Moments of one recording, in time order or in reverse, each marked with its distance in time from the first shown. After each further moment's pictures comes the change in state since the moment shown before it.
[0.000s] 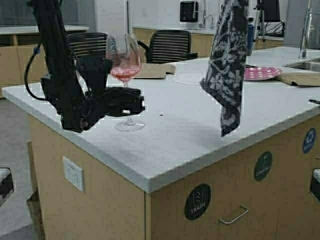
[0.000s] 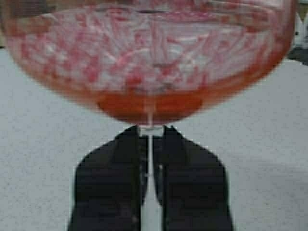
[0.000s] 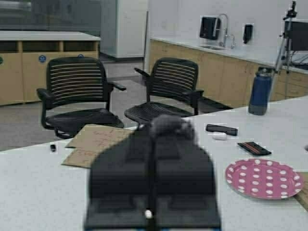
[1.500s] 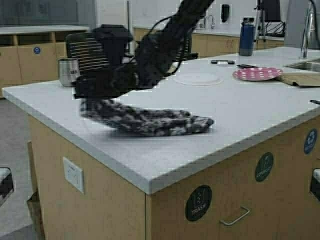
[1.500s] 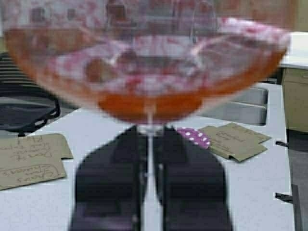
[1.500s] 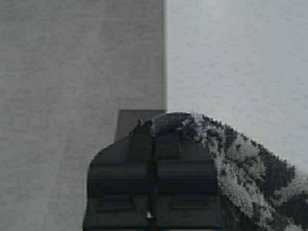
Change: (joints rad) left arm -0.006 -0.916 0.011 0.031 0.795 -0.110; right arm 0.512 0.796 -0.485 -0.250 0.193 0.337
